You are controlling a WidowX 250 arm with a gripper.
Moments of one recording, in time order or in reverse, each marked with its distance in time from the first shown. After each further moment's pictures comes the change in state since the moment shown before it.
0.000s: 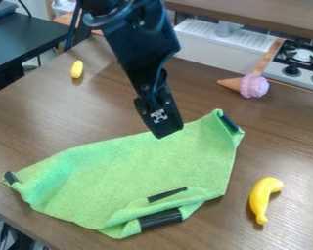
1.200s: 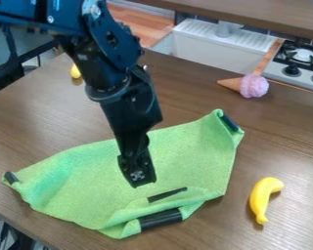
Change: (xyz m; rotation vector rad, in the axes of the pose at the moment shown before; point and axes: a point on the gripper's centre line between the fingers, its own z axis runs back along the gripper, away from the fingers) arm -0.049 0.001 -0.053 0.015 0.159 -0.039
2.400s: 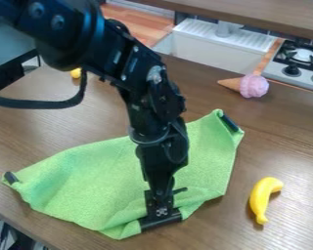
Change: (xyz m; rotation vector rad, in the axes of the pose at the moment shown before) arm 0.004 -0.011 -0.062 -0.043 0.141 -0.027
